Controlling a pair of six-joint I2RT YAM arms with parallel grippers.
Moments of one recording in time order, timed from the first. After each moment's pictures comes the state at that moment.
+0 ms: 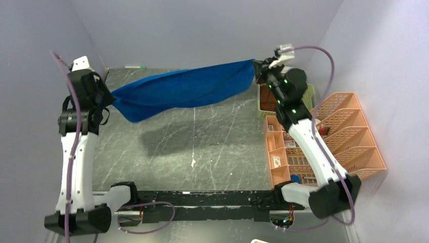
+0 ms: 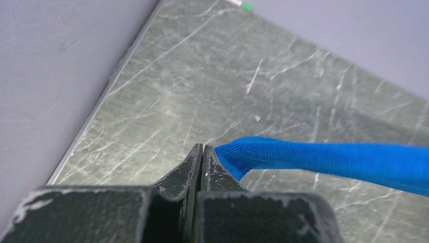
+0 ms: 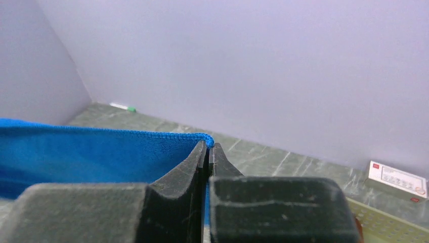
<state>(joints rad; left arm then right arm) 0.06 1.08 1.36 -0.75 -0.22 -0.28 0.28 1.27 1.18 0.18 -0.11 0.08</state>
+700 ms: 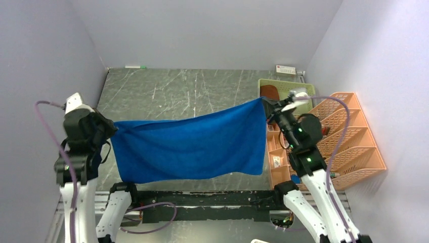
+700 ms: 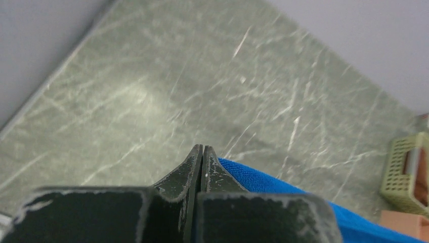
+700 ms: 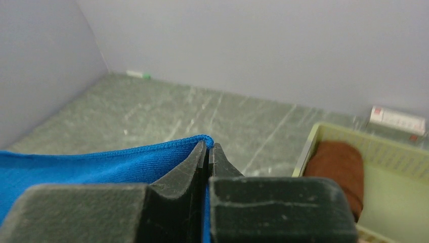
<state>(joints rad) 0.08 0.63 1.19 -0.93 -0.17 -0.47 0.29 0.59 0.76 0.01 -0.12 0.11</state>
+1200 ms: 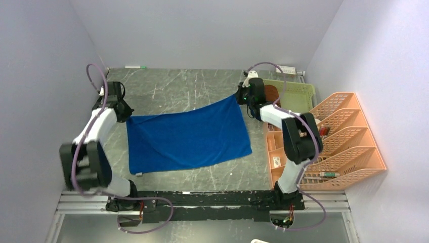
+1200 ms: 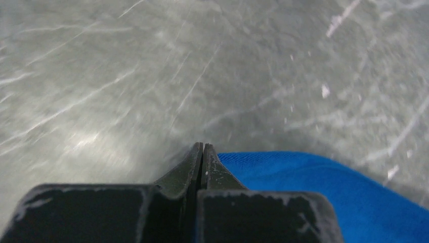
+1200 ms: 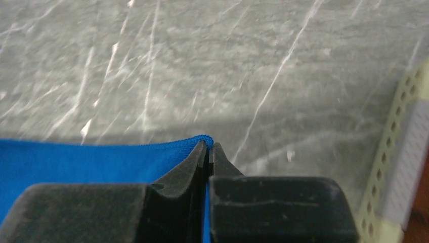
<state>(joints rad) 0.11 1.33 0.97 -0.50 -0.20 -0.54 0.29 1.72 1.02 0.29 -0.08 0.20</state>
